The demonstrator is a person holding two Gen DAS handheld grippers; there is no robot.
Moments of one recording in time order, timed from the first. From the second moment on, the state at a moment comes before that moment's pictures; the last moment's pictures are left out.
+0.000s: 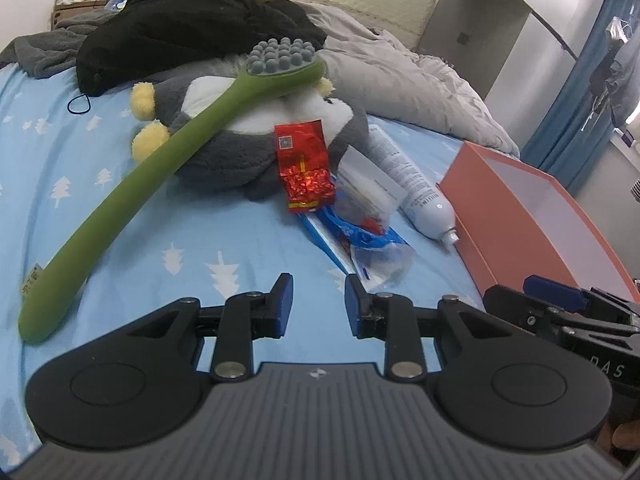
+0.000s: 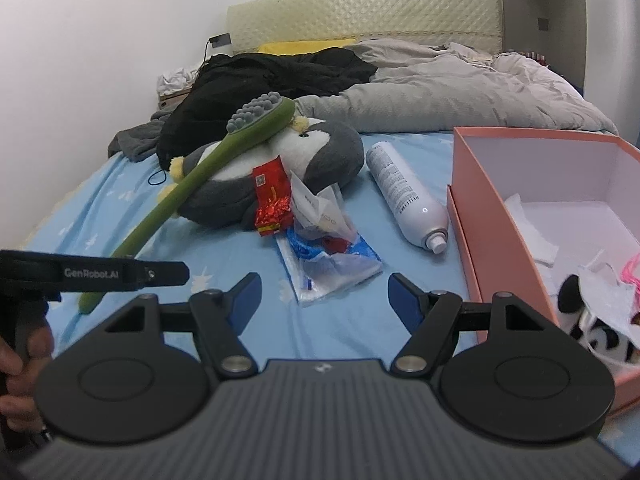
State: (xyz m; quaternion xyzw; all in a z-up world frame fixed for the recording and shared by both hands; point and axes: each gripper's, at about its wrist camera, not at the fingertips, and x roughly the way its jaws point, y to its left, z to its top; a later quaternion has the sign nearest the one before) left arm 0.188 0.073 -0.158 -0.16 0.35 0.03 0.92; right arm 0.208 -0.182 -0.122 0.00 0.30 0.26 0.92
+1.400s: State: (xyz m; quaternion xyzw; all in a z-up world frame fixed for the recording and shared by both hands) left arm 0.347 0.135 -0.234 -0.30 0.34 0.01 0.89; right arm 0.327 -0.120 -0.164 -0.02 0.28 0.30 0.91
